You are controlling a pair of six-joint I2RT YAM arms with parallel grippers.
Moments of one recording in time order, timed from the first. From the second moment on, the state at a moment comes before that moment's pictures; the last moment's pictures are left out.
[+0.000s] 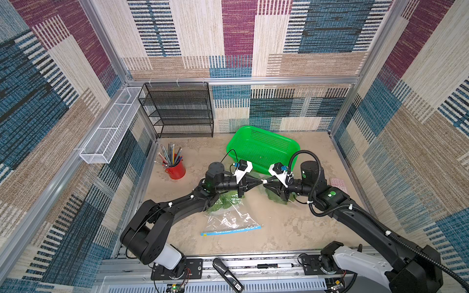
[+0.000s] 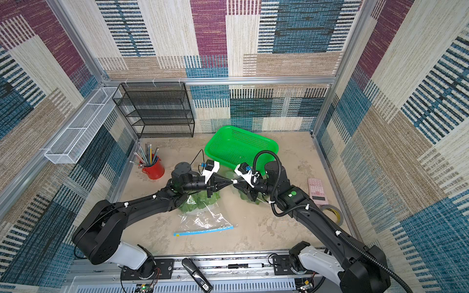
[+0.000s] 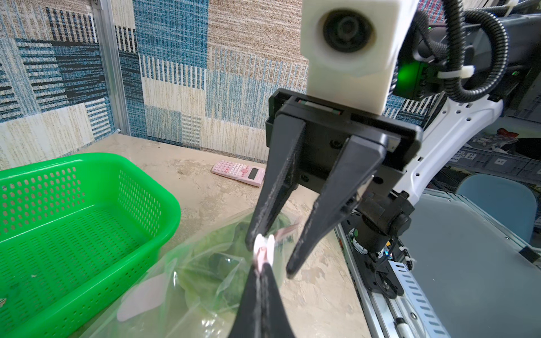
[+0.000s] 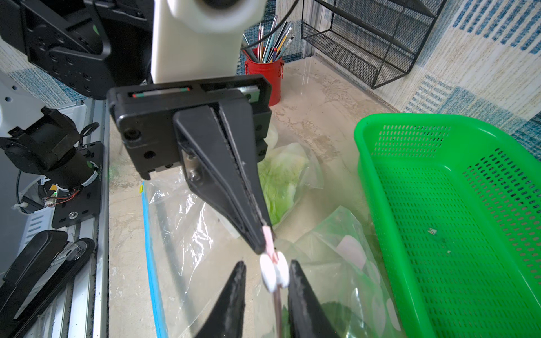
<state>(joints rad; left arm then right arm) -0.60 1.52 0.78 0.67 0.89 -0.08 0.51 1.06 0.82 -0.24 -0.55 -0.28</state>
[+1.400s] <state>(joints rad) -0.54 1.68 0.70 1.22 0.89 -0.44 0.51 1.01 0.79 -0.29 -0.44 -0.34</state>
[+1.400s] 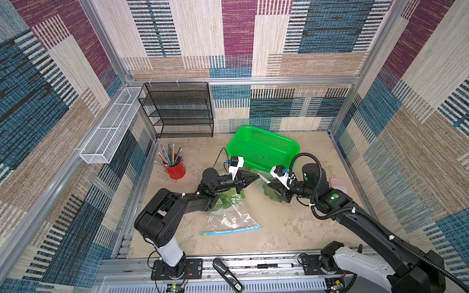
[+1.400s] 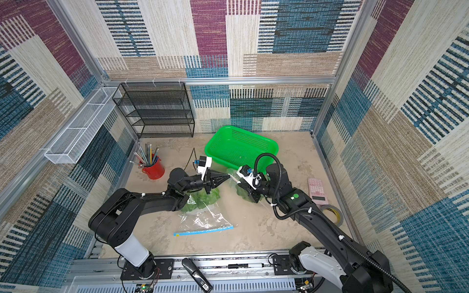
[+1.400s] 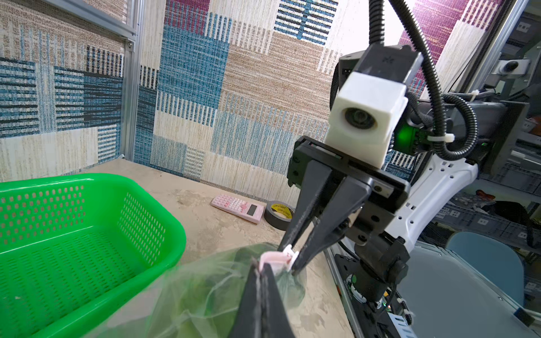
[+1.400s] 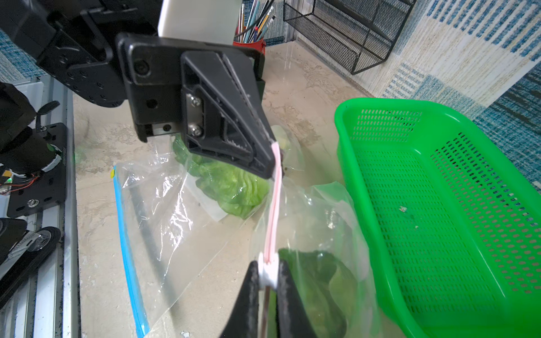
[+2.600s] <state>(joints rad) -0.41 1.58 0.60 1.26 0.76 -0.45 0.48 0.98 0.80 -0.55 -0.16 -0.47</state>
